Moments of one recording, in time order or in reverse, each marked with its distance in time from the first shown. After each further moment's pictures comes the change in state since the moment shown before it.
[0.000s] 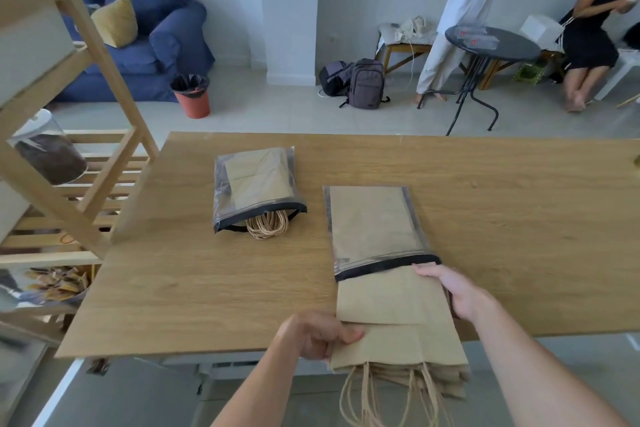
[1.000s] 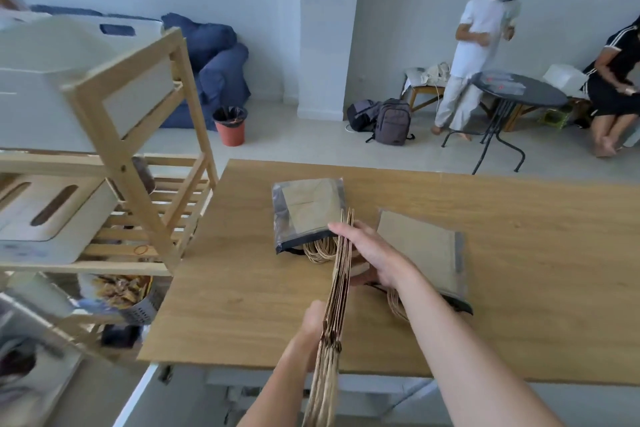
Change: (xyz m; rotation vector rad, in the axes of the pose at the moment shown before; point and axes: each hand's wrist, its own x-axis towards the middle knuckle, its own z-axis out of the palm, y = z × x) left_hand -0.091 -0.019 -0.055 -0.271 0.624 0.415; right_hand -0.099 -0.085 0.247 -0.320 -0.282 -0.370
